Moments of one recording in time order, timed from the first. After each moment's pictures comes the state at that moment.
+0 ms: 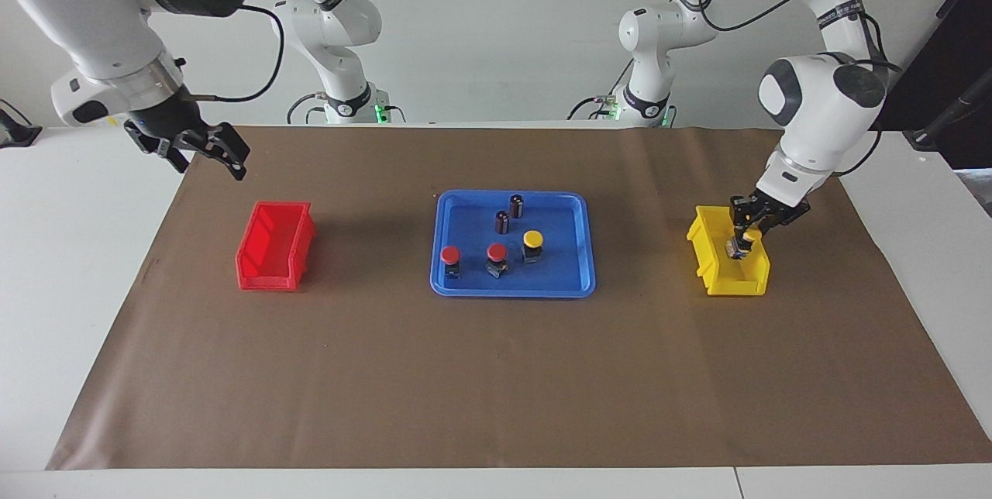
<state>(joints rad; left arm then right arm) 0.07 0.02 -0.13 -1.90 -0.01 1.99 -0.01 -0.07 0.01 -0.10 -1.54 0.01 1.48 0.03</state>
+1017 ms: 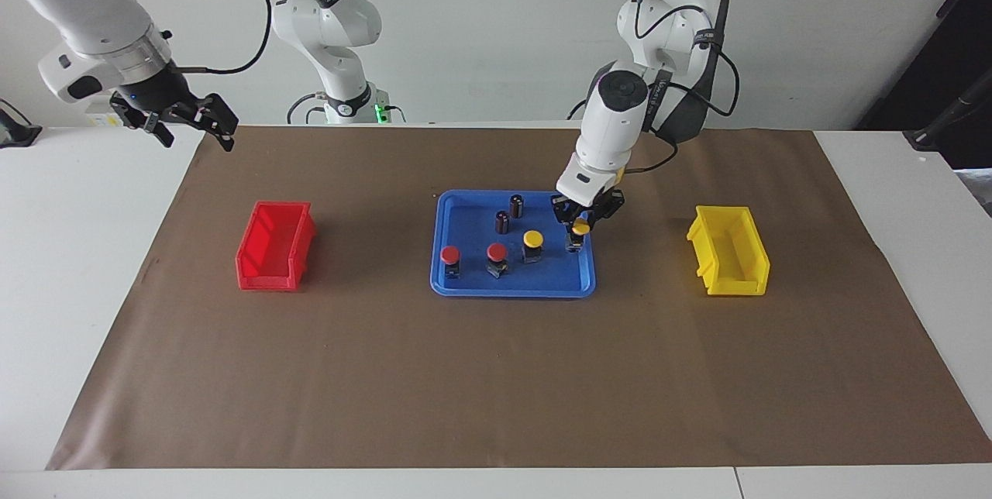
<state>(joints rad) -0.44 0.14 -0.15 -2.03 -0.01 2.19 -0.60 -0.05 -0.02 -0.08 -1.59 -0.04 1.47 -0.04</state>
